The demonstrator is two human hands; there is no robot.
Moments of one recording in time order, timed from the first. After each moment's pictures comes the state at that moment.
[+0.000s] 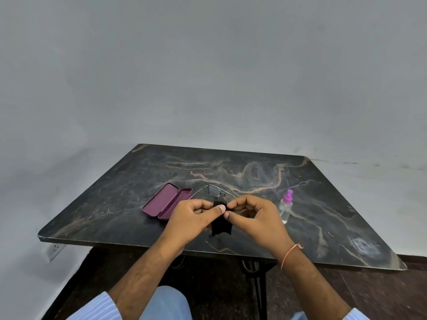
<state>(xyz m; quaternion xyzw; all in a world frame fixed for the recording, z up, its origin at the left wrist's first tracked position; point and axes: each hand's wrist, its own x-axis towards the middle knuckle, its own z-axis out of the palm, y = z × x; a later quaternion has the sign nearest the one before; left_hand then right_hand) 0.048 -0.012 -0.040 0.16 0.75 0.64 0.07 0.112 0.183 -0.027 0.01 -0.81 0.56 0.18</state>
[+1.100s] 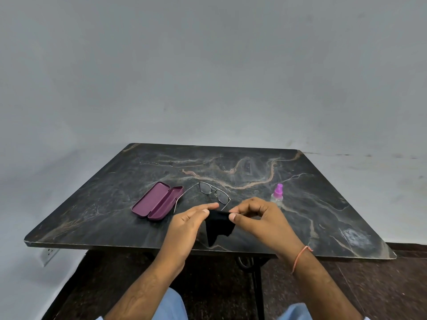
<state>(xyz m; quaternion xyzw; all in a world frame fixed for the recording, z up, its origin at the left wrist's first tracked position) 0.080 0.007 -0.051 0.11 0.69 0.71 0.10 0.130 0.216 -0.033 -0.01 -0.80 0.58 0.15</state>
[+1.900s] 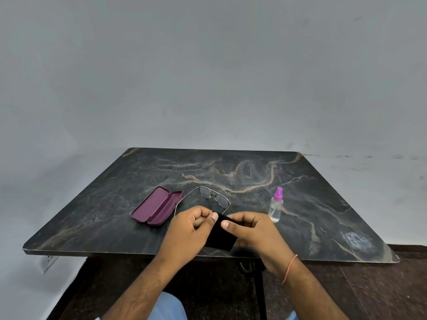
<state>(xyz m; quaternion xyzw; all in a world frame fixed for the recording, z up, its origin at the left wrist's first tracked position) 0.068 0.005 -0.051 0.22 0.79 0.57 0.01 0.122 0.204 -0.059 -0.03 -0.69 0.72 0.06</state>
